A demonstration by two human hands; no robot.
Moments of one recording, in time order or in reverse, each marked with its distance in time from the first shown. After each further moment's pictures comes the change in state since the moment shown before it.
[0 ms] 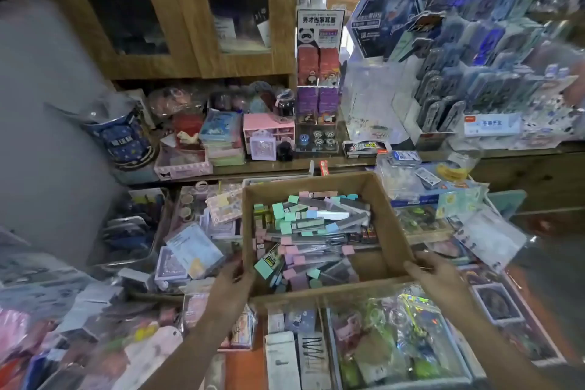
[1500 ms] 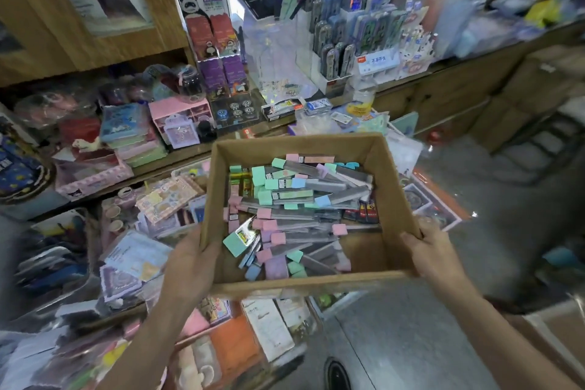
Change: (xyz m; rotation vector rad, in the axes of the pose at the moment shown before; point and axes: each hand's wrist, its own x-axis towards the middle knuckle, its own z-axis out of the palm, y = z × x) left_hand -0.047 0.046 -0.025 0.341 -0.153 0.345; right_hand -0.165 0.027 -0.042 0.142 0.289 0.107
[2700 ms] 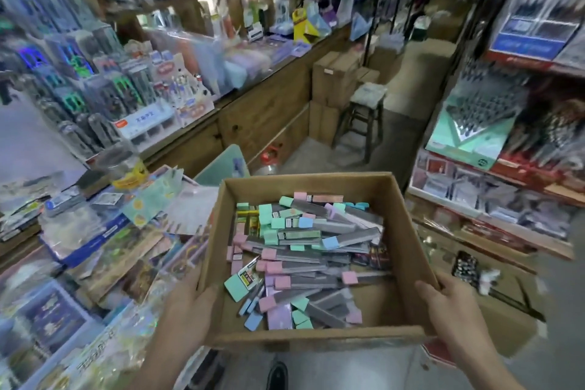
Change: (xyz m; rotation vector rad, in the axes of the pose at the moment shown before) left_hand -0.107 0.325 0.381 0.047 -0.471 0.192; right_hand 0.010 0.234 -0.415 0.208 0.488 0.433
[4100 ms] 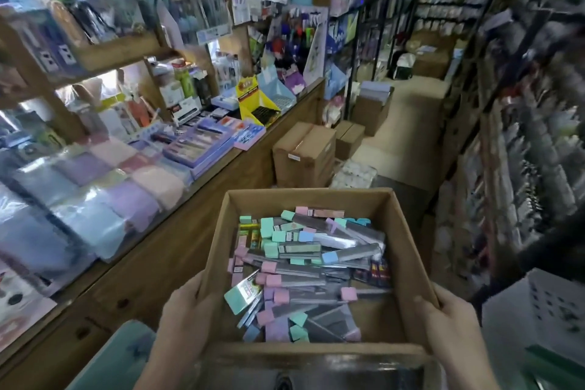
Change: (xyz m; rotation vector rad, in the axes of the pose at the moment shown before) left_hand 0.612 0.449 0.249 0.102 0.016 0.124; right_hand 0.701 -0.308 0.015 0.057 0.148 0.007
